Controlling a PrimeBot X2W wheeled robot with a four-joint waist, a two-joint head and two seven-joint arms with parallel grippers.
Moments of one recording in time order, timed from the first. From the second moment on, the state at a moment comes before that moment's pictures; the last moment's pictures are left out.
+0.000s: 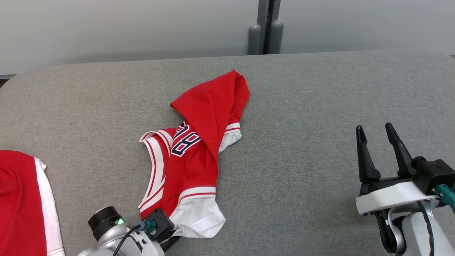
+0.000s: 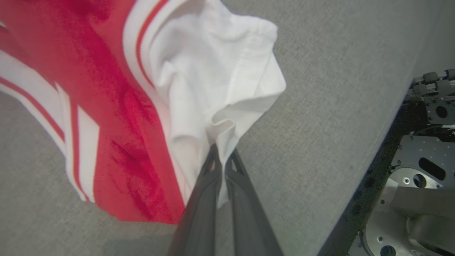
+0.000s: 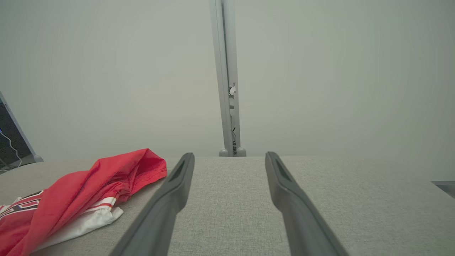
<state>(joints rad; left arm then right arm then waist) -0.51 0.65 -1.24 0.19 -0.67 -0.06 0.17 -0.23 -0.05 0.02 0.26 0.17 0.13 -0.26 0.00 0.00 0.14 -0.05</state>
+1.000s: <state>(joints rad) -0.33 0.83 -1.03 -0.08 -0.91 0.25 0.09 -0.20 -0.08 -0.01 0.26 0.17 0.13 -0.26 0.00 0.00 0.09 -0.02</state>
